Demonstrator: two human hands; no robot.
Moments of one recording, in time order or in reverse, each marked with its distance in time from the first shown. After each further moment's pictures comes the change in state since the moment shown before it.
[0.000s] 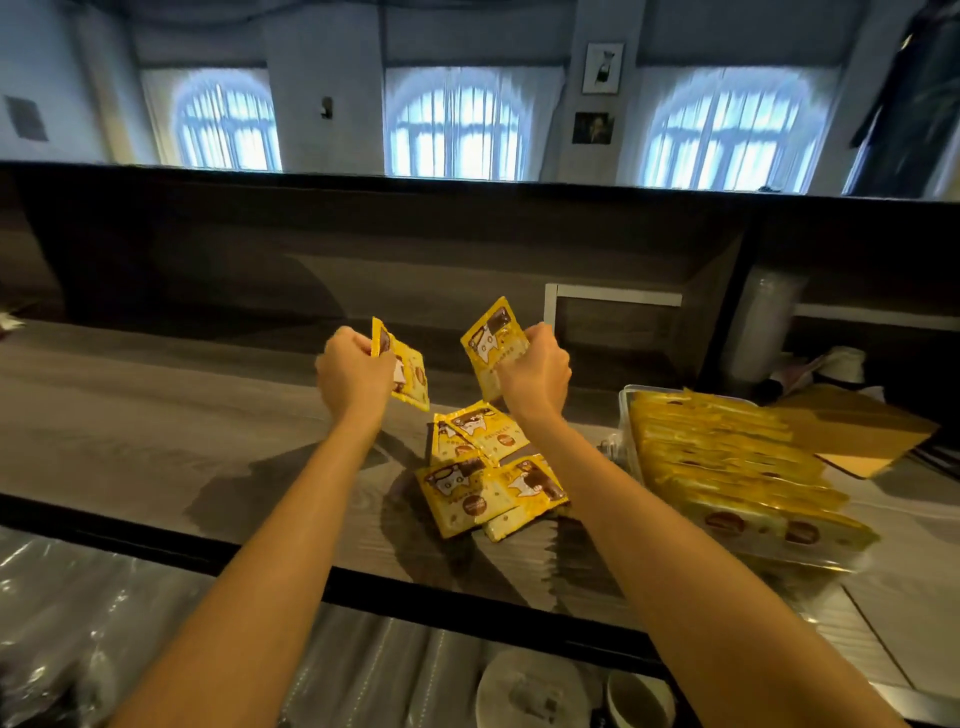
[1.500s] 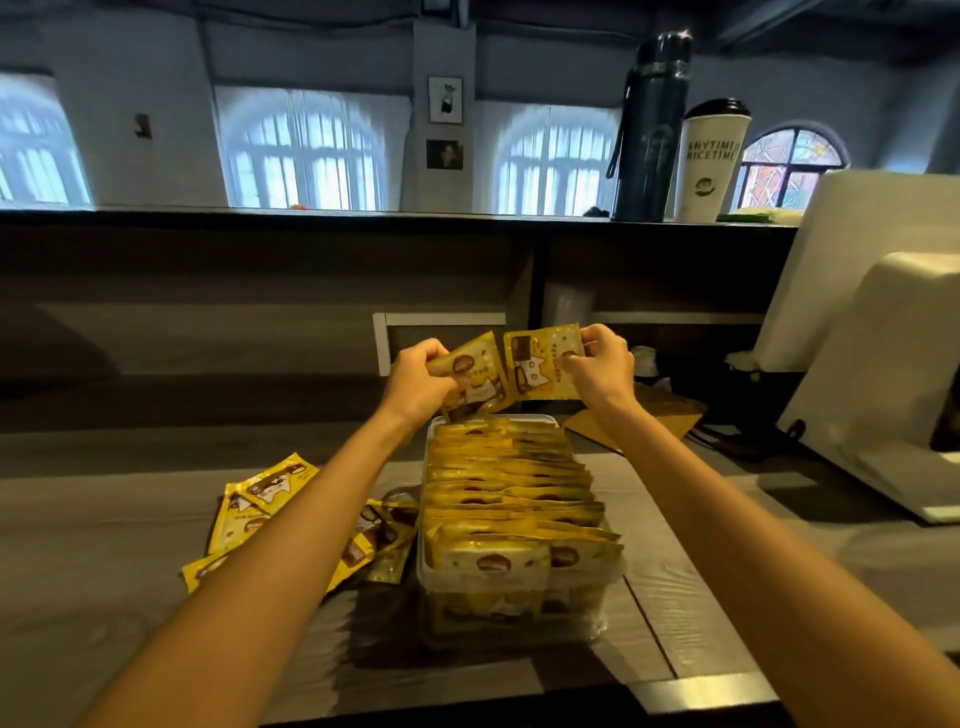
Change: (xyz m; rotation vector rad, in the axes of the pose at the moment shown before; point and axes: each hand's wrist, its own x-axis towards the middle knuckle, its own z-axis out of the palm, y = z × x) left_hand -0.092 0.119 0.163 -0.356 -0.836 0.405; right_hand 0.096 0.117 -0.208 0.009 0.259 0.015
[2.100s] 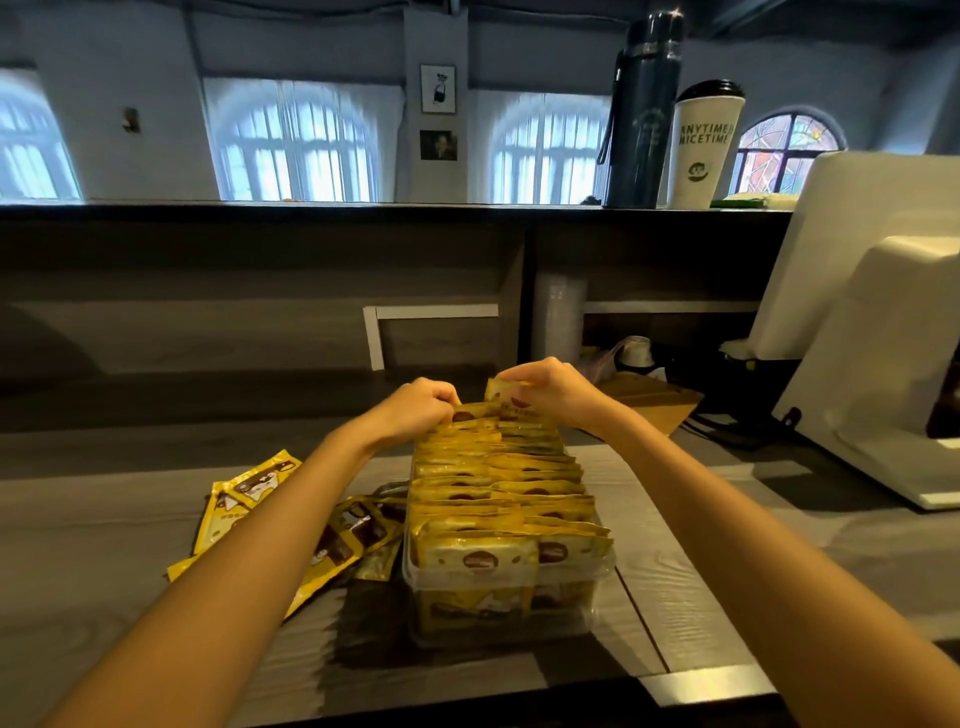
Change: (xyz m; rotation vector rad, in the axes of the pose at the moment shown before) left_hand -0.004 -0.011 -0.001 0.273 -0.487 -0.184; right_hand -0.016 -0.002 0.003 -0.334 -0.637 -0.185
